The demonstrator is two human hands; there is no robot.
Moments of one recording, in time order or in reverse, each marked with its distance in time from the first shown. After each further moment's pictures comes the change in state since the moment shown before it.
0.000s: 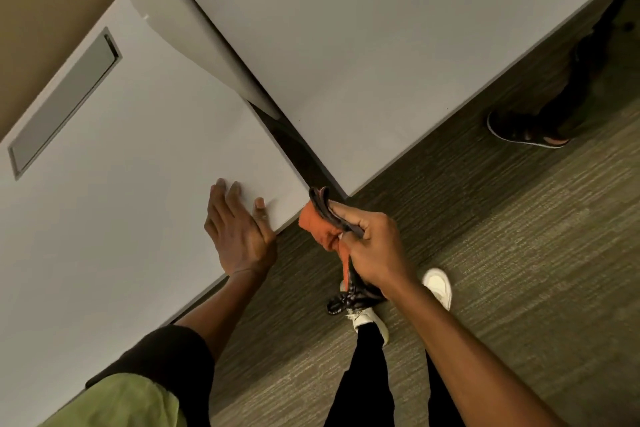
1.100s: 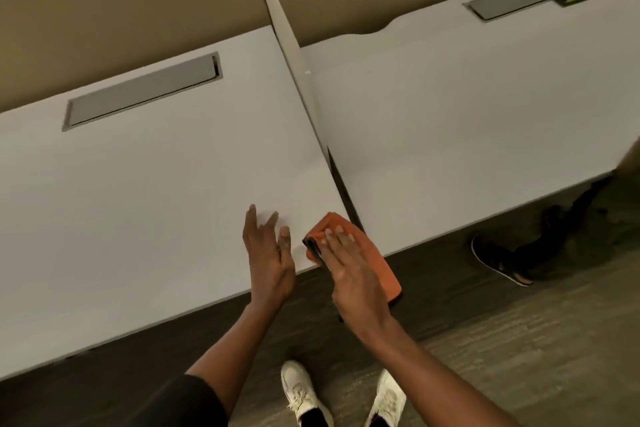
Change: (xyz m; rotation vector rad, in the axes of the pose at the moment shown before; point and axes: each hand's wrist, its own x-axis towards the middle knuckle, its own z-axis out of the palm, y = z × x) left_hand -0.012 -0.024 -0.023 -0.622 0.051 -0.187; right_hand 0.003 -0.035 0.082 -1.122 -0.137 -0.473
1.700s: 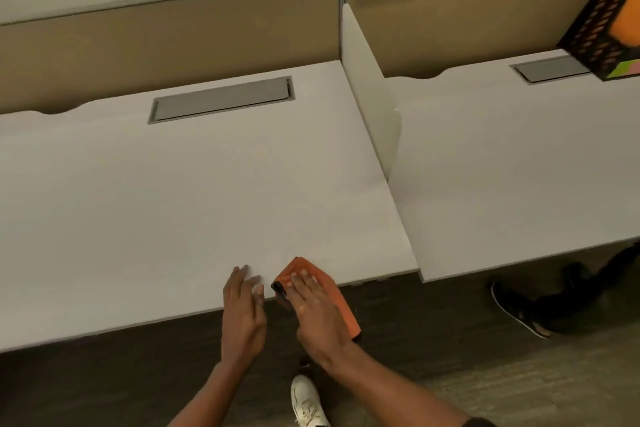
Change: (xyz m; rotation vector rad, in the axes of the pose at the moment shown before) left_hand -0.062 -0.124 -0.142 0.064 -0.009 -0.187; right_hand 0.006 -0.155 0.080 0.031 -0.242 -0.190
